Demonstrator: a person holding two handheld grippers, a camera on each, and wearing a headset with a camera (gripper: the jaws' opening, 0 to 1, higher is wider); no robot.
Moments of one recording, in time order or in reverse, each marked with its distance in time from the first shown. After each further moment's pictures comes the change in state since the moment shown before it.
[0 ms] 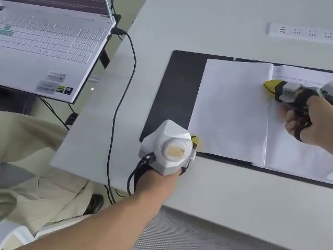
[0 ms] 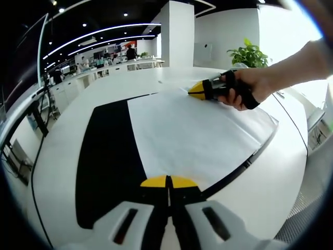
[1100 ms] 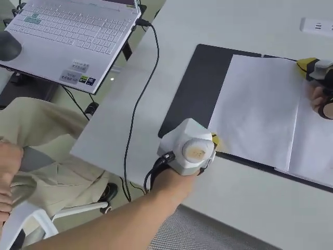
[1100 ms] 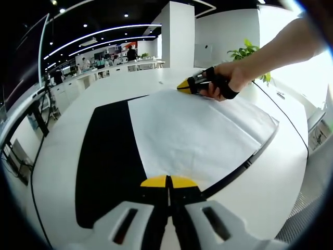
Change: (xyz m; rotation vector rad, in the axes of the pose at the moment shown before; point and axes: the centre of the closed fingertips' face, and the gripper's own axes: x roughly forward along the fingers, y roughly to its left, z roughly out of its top) left arm 0.000 -0.001 0.000 0.000 -0.008 0.004; right arm 0.039 0.004 0.036 -0.006 -0.049 -0.044
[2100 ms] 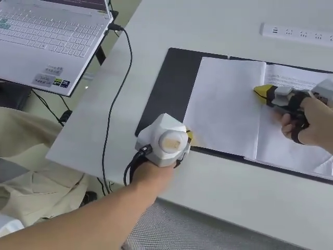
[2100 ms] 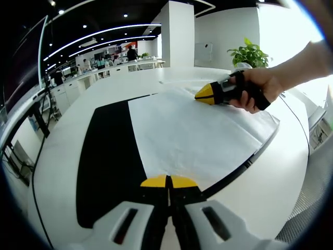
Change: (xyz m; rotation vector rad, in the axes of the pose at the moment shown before) left arm -0.002 0.000 0.001 0.009 0.003 0.010; right arm -0.069 -0.008 -0.073 -0.009 0.206 0.037
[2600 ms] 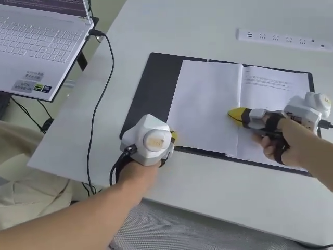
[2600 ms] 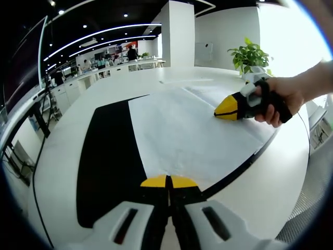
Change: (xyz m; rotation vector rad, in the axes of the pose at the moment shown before) left arm 0.000 0.000 0.000 0.001 0.004 0.005; right arm -0.031 -0.007 -0.077 -0.060 0.149 -0.017
